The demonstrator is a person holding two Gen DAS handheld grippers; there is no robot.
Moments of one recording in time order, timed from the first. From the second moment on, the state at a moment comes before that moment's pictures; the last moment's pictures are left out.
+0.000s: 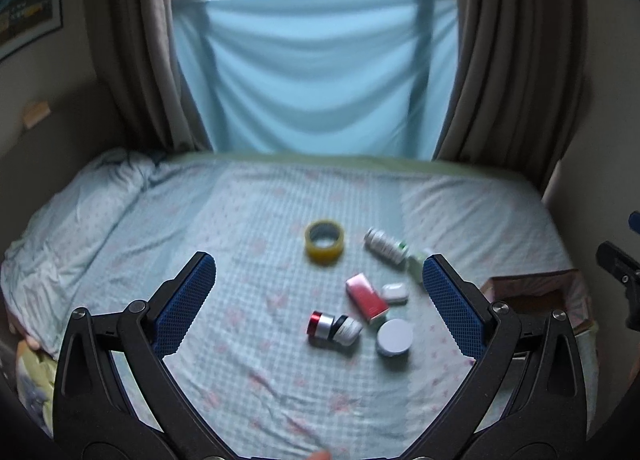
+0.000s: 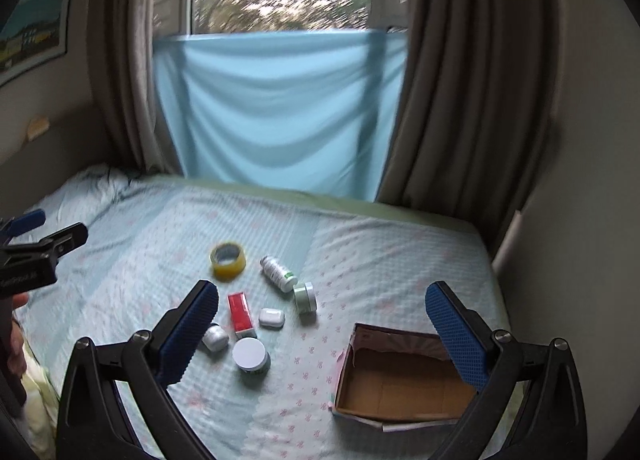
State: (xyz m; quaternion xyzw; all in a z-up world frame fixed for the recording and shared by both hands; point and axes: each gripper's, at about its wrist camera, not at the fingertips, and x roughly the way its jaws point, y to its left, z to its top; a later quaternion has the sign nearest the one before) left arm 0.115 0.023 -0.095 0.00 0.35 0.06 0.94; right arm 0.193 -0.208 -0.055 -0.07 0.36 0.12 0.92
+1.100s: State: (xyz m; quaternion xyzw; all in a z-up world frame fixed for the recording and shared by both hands) left arm 0.463 0.069 -0.470 -0.02 0.52 0.04 0.85; right arm 0.522 -0.045 -0.419 -0.26 0.62 0.31 0.68
